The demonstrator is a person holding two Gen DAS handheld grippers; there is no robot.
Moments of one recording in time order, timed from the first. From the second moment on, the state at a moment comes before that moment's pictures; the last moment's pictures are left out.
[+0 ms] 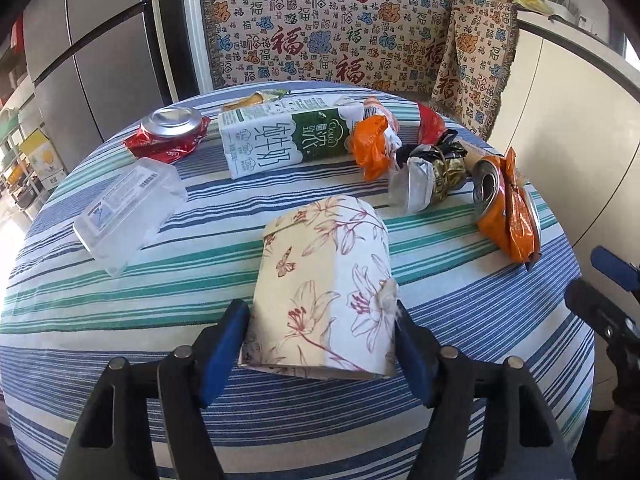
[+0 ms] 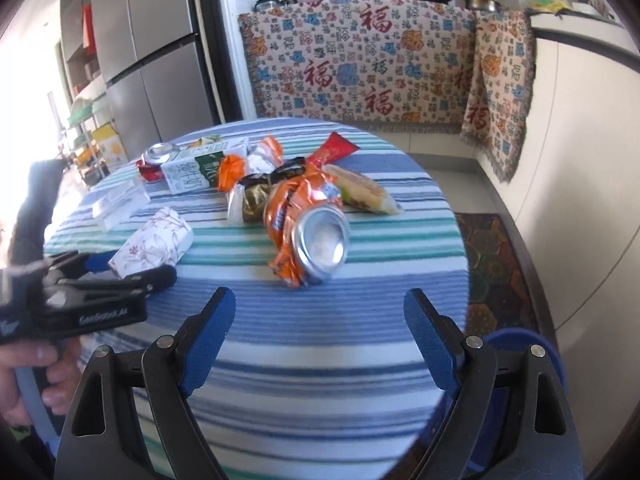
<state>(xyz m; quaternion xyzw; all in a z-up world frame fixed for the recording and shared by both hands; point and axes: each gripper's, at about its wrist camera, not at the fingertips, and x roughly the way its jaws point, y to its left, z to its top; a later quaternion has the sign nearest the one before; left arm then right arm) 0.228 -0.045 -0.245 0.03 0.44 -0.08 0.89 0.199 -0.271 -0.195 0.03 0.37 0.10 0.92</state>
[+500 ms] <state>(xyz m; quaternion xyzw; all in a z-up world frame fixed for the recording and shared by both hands) 0.227 -0.036 -0.243 0.03 0.44 -0.10 0.89 0.265 -0.239 -0.209 0.09 0.40 0.02 0.91</state>
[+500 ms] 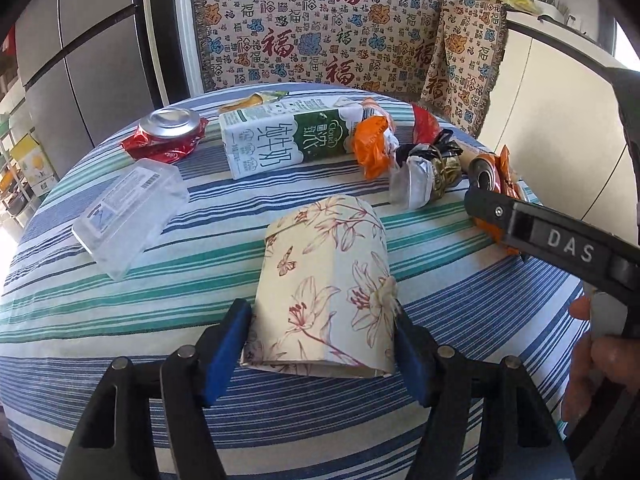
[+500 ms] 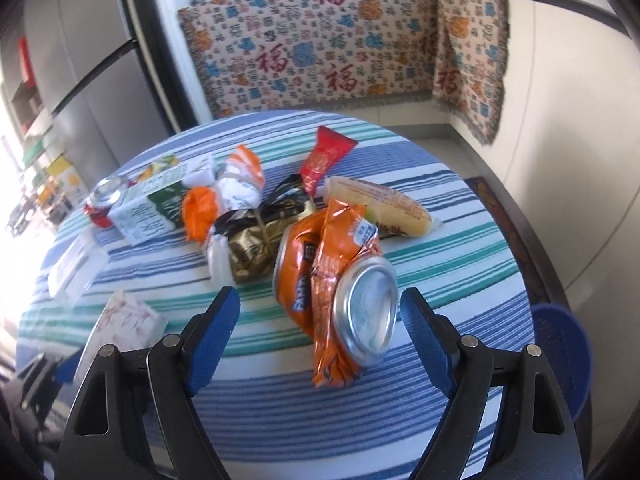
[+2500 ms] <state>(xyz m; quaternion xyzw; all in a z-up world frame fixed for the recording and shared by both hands) 0.182 -0.196 -0.191 0.06 0.40 -0.28 0.87 0.168 -0.434 -0.160 0.16 0.37 0.04 0.91</state>
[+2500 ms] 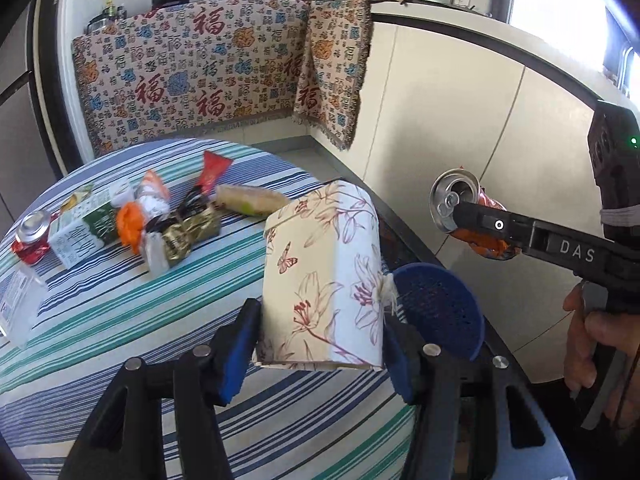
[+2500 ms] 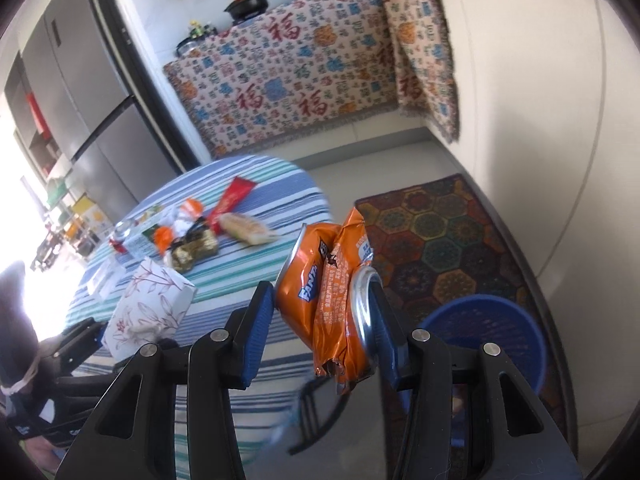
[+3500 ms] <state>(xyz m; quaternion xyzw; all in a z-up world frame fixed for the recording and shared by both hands) 0.204 -0.437 -0.290 0.10 0.46 -0.39 0.79 0.153 -0.623 -0.220 0.31 0.38 -0.07 0.87</state>
